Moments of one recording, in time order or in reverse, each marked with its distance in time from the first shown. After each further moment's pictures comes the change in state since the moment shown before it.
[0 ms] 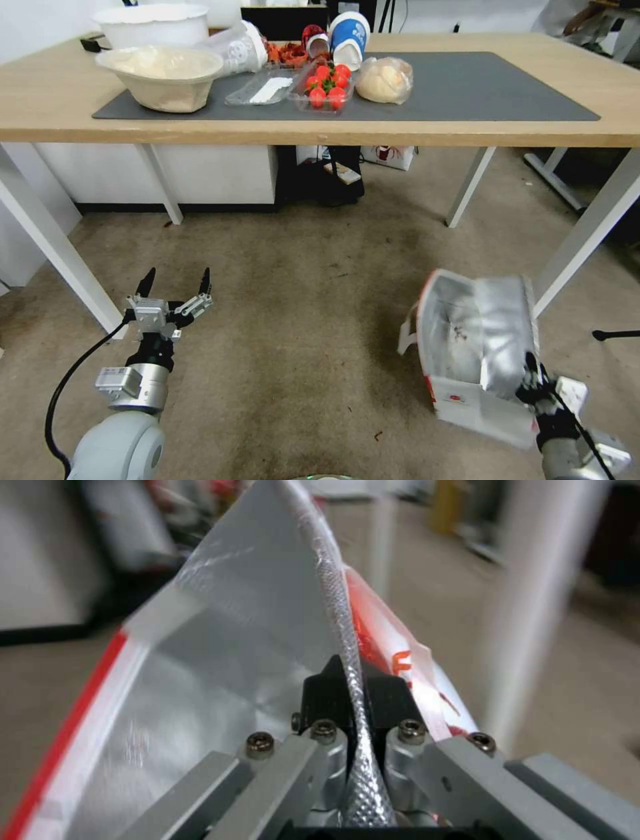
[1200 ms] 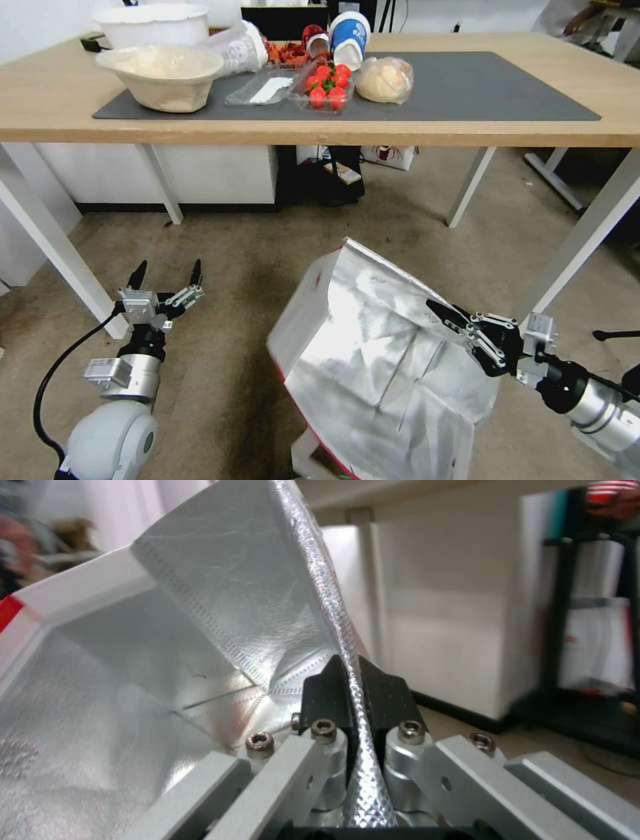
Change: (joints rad) left arm -0.038 0.027 -0.017 0.032 -0.052 -0.024 0.011; right arm 0.043 -0.351 0.132 0.094 0.463 -0.038 -0.882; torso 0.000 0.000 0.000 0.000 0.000
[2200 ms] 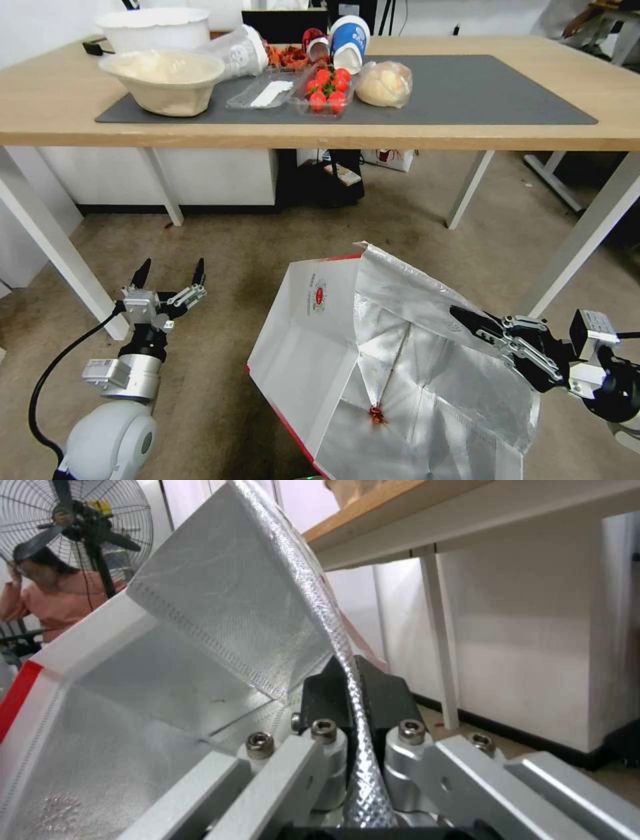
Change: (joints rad) left arm 0.009 0.015 0.001 0.000 -0.029 -0.017 0.031; right arm 0.003 -0.020 0.098 -0.024 0.162 -0.102 -0.193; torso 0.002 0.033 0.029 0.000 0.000
